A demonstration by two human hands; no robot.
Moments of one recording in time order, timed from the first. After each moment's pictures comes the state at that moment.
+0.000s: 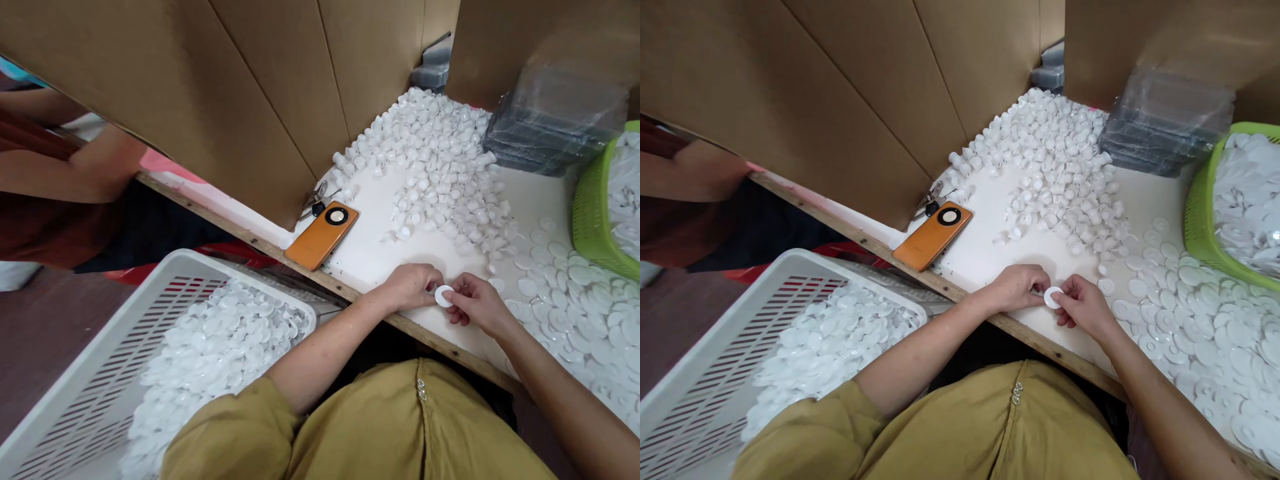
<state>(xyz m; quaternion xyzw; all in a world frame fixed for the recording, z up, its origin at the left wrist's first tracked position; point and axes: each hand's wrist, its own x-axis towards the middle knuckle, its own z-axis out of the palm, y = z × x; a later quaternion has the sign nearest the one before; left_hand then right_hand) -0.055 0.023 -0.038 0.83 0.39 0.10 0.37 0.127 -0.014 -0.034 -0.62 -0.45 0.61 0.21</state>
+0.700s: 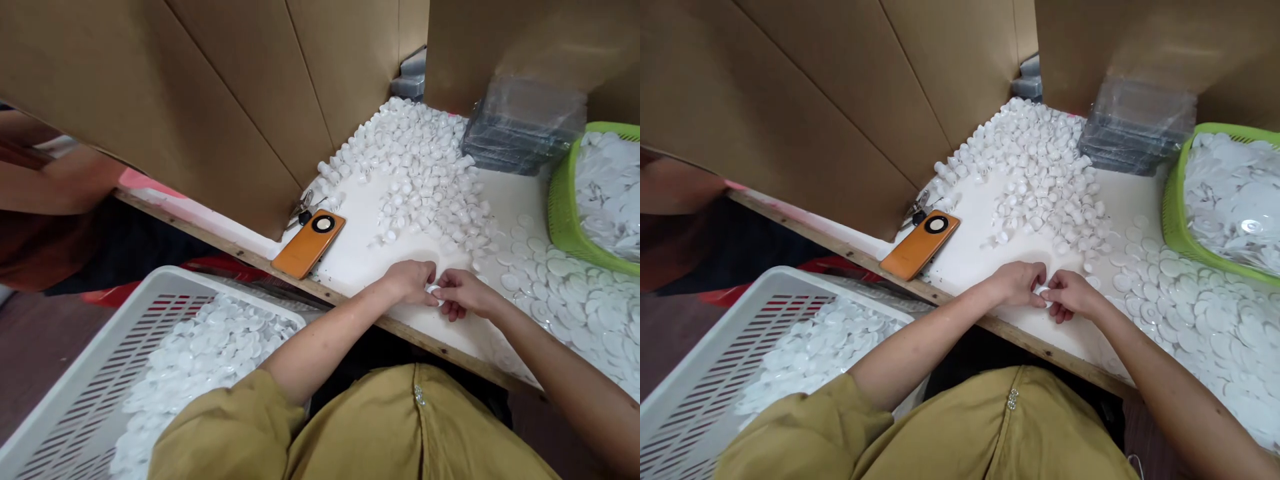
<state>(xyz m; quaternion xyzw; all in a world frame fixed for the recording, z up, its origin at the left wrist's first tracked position) -0.031 0.041 -0.019 0.81 0.45 -0.07 0.36 0.134 0.012 -0.021 -0.62 -0.45 0.64 0.05</state>
